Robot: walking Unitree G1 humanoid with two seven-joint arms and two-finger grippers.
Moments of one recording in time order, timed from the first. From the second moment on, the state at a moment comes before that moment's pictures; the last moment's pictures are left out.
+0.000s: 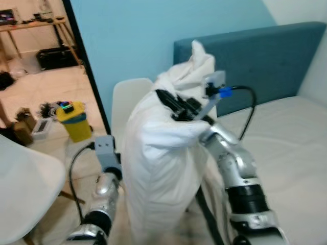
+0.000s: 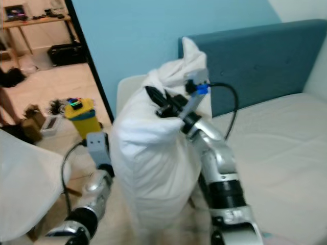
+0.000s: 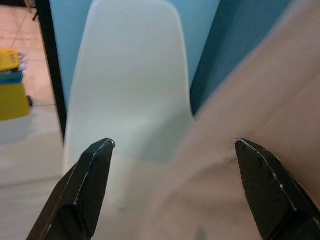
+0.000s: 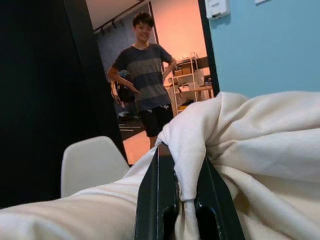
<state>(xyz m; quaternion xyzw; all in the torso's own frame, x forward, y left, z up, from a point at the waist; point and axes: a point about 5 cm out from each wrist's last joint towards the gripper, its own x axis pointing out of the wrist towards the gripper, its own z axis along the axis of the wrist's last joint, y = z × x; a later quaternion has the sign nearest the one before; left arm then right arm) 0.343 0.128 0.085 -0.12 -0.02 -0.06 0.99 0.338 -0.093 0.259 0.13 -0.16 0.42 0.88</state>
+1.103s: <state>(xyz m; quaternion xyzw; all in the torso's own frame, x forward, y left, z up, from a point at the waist) 0.351 0.141 0.119 -0.07 -0.10 0.03 0.99 0.353 -0.083 0.254 0.09 -0.15 0.43 0.88</state>
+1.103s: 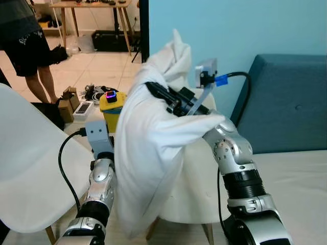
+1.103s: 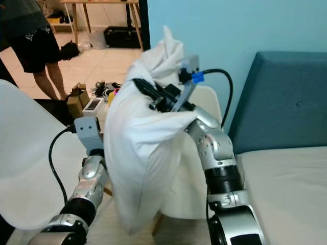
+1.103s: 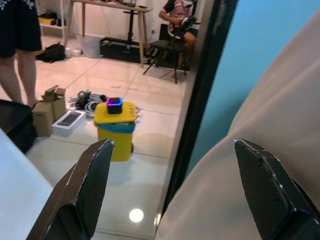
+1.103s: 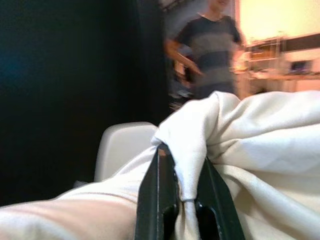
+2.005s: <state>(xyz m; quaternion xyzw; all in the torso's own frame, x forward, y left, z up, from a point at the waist) 0.344 0.120 0.108 -0.08 -0.08 -0.01 0.99 0.363 -0.120 0.170 -0.02 -0.02 0.32 0.95</state>
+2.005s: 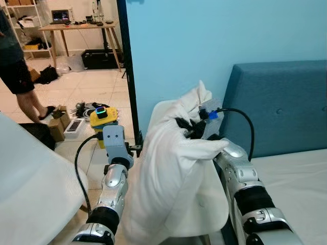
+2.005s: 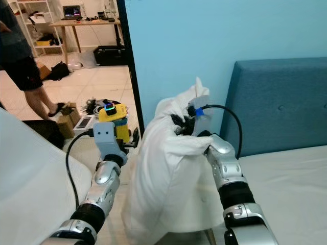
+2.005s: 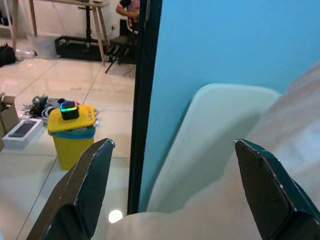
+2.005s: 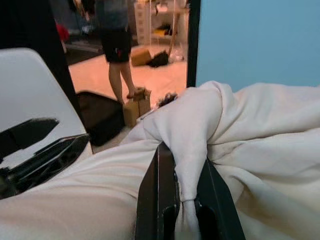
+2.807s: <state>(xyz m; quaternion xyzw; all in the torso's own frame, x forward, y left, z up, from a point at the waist) 0.341 0.111 0.103 -0.08 -0.07 -0.04 0.99 0.361 -0.111 0.157 -0.03 0.01 0.32 0.95</state>
